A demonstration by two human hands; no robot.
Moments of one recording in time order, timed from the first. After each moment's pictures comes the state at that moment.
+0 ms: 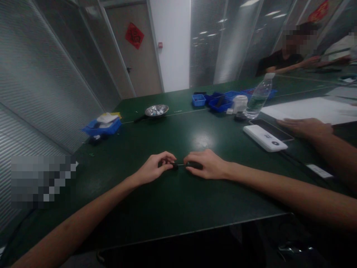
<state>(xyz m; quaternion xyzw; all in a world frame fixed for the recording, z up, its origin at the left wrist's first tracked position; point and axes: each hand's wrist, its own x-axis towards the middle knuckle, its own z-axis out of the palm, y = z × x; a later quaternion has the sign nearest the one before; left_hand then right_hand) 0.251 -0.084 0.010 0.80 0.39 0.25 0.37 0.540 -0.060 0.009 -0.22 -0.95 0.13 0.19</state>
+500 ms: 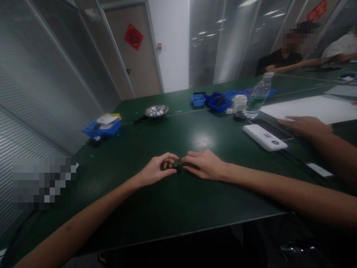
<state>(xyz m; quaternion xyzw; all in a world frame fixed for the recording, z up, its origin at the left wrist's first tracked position) 0.258 -0.089 0.012 0.80 0.39 0.24 0.39 0.532 -0.064 0.007 -0.22 -0.96 0.03 0.18</state>
